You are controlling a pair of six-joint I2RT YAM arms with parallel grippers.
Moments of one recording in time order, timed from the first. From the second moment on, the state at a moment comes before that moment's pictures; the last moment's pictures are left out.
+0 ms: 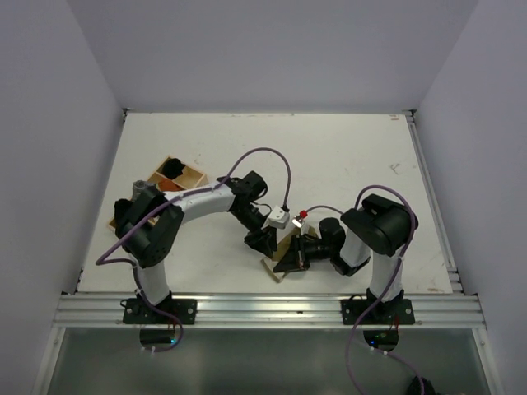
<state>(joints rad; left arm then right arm) -0.70 1.81 1.16 -0.73 1.06 0.99 0.62 1.93 0.23 1.21 -0.91 1.02</state>
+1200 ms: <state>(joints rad) -0.76 2.10 1.30 -0.95 1.10 1.16 0.61 1.88 0.20 1.18 -0.90 1.07</state>
